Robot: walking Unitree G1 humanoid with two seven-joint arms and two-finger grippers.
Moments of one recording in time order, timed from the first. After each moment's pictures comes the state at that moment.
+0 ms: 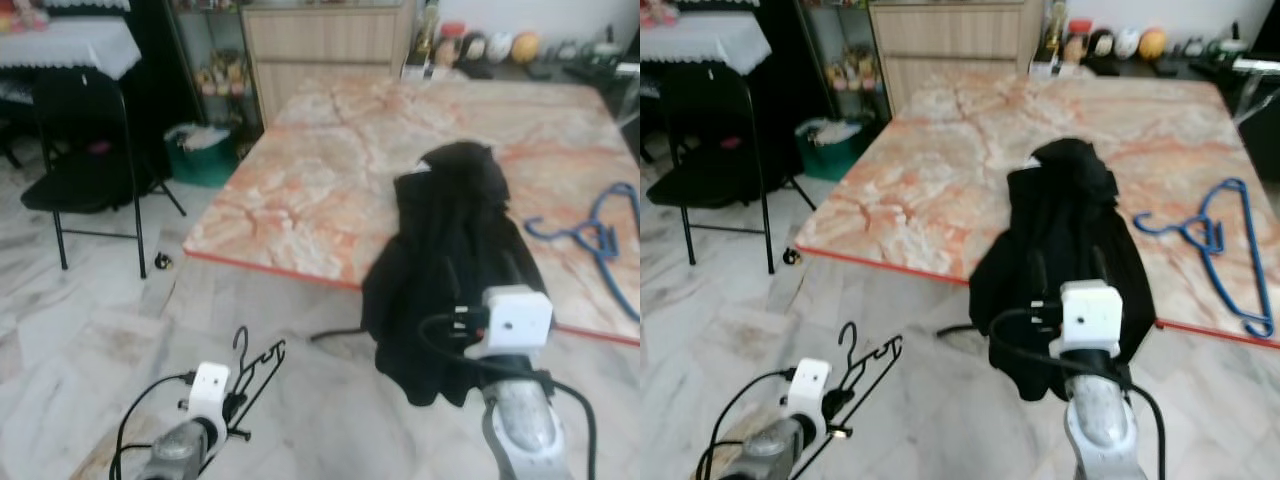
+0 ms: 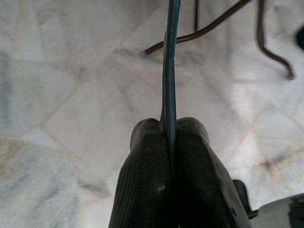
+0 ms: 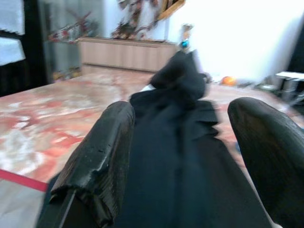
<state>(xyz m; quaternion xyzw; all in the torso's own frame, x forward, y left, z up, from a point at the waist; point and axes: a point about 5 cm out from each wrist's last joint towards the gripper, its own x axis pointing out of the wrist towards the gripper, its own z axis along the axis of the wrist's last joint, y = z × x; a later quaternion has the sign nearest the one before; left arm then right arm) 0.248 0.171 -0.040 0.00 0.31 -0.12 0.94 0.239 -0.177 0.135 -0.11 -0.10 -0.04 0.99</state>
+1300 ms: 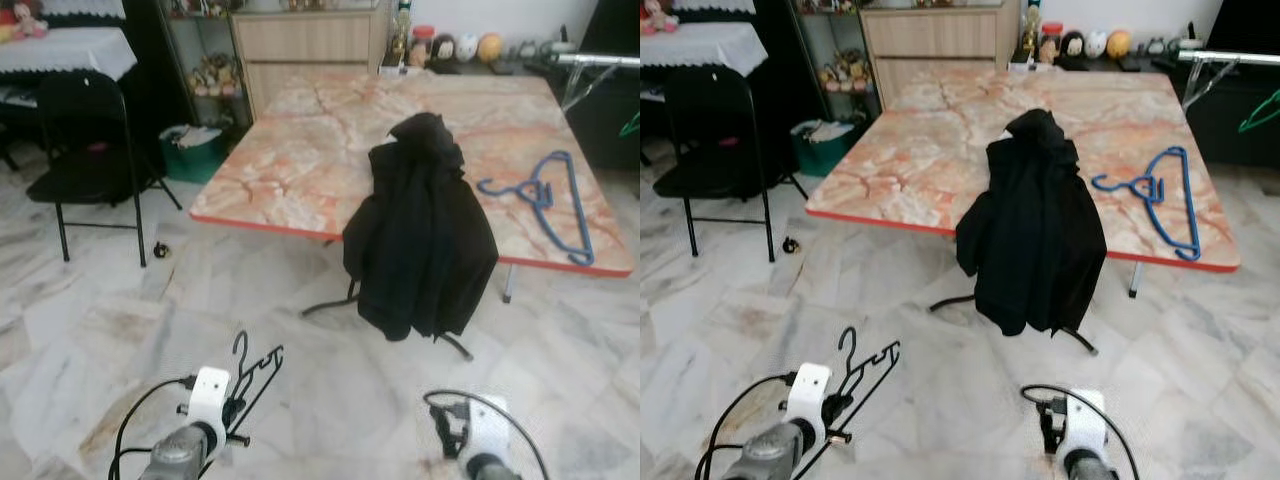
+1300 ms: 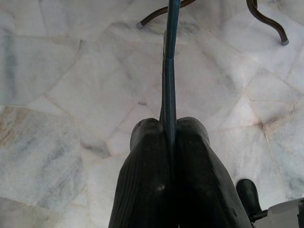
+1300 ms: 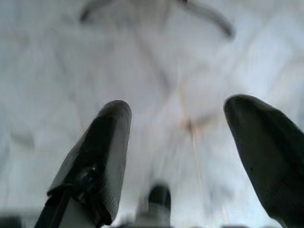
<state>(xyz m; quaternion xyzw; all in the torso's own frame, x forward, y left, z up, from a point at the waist) 0.244 0.180 -0.043 0.02 0.32 -0.11 0.94 0.175 -0.206 -0.075 0.01 0.38 -0.06 0.92</state>
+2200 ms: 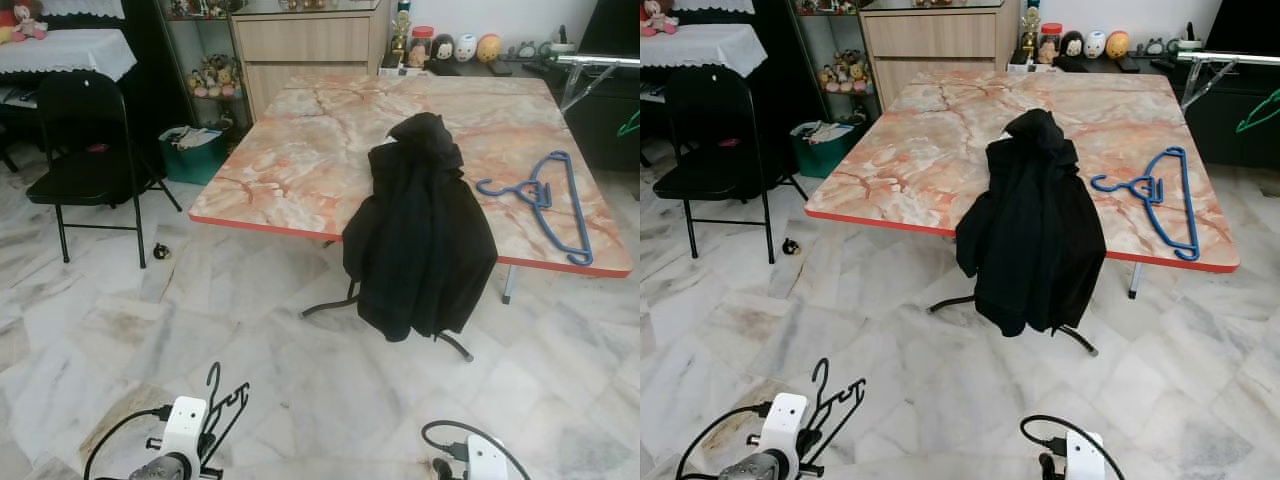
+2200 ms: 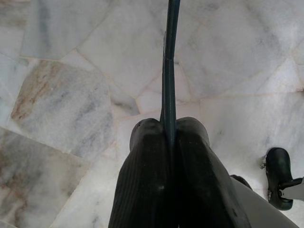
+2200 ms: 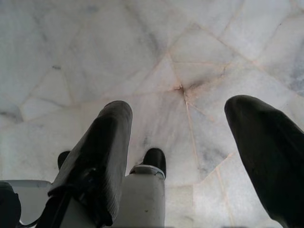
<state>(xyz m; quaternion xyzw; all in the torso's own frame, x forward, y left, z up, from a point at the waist) 0.211 0.211 -0.062 0.05 0.39 -0.05 0.92 0.152 -0.205 -0.090 0.02 0.42 -0.09 0.90</state>
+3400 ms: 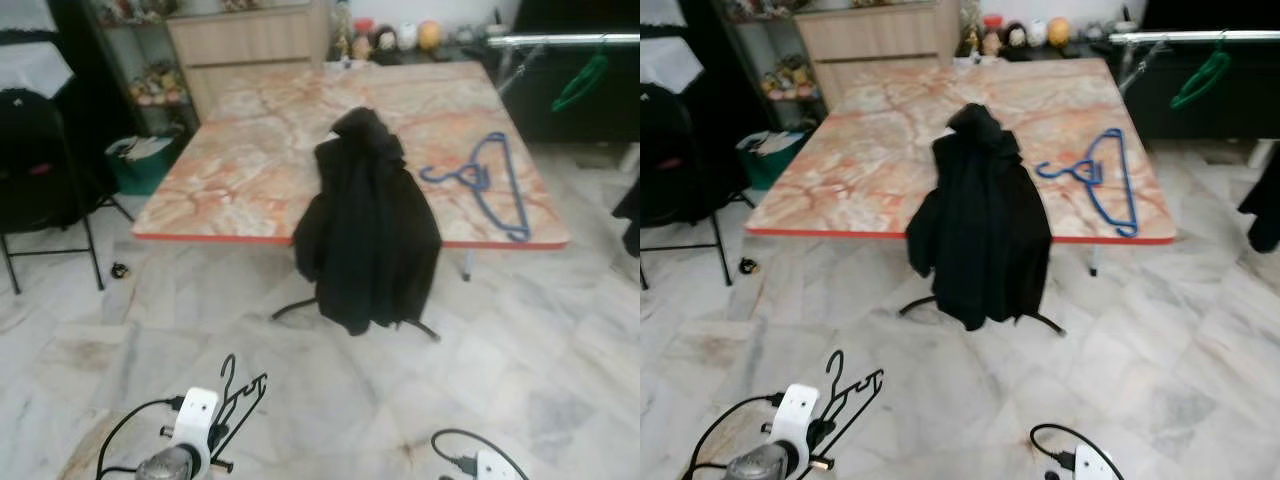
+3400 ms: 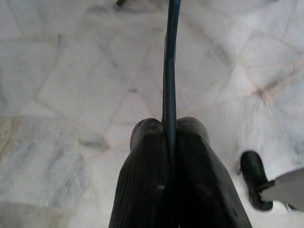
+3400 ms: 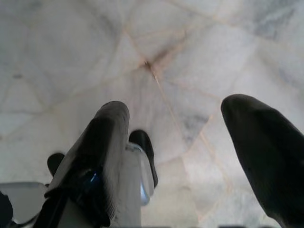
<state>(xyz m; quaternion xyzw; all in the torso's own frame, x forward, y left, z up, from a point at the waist) 0.226 0.196 -0.052 0.06 0.36 -0.10 0.93 0.134 -0.205 -0.098 0.06 0.45 -0.12 0.88</state>
